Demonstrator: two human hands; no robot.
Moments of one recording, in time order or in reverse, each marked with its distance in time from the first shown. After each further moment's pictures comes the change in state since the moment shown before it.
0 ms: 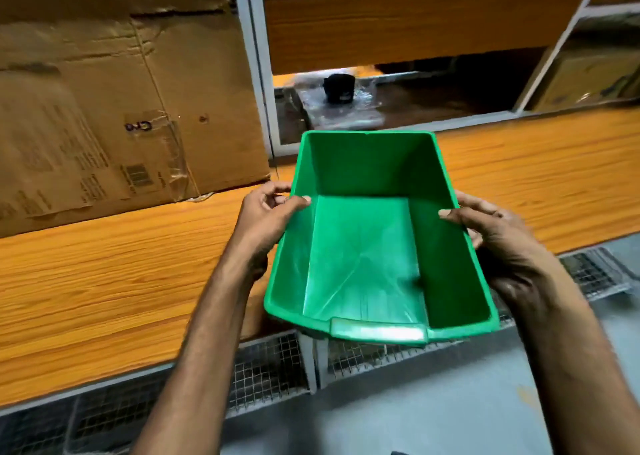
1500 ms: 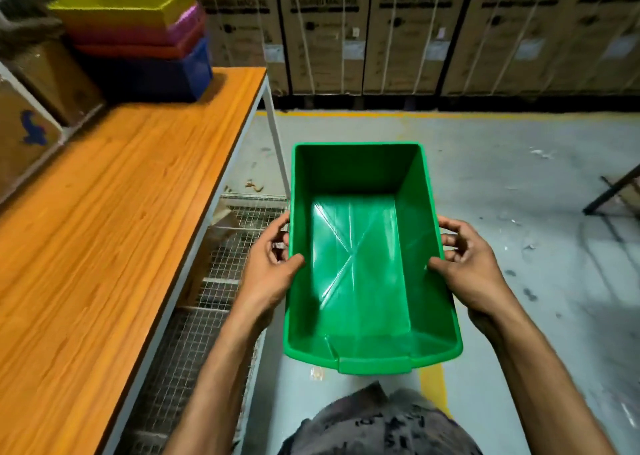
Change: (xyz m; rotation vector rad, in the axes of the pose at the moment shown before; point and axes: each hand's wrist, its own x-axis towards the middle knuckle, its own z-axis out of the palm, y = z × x) left_hand -0.145 -0.075 0.941 0.241 -1.263 0.070; right_hand -0.116 -0.142 -0.765 -0.094 1.293 -0.149
